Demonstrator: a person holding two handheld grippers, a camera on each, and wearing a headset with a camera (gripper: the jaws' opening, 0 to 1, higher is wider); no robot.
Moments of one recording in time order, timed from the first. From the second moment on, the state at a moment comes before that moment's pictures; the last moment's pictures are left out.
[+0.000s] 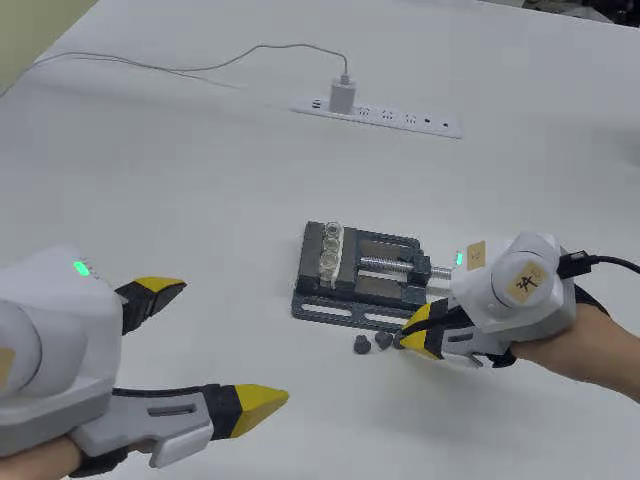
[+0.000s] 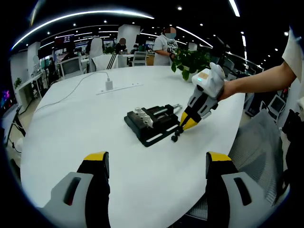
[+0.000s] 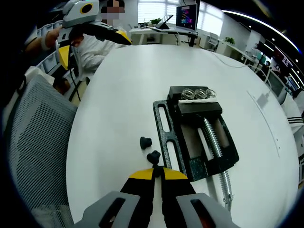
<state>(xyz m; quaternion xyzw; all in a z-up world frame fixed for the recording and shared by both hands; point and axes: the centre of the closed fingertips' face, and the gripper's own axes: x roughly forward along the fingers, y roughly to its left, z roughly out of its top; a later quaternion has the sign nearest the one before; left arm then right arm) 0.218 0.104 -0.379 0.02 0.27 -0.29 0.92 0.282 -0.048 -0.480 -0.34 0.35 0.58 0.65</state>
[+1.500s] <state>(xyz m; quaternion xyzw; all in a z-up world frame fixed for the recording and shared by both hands) 0.218 0.098 -0.375 0.03 0.23 -0.31 0.92 0.286 -0.035 -0.425 -0.08 0.39 0.52 0.76</state>
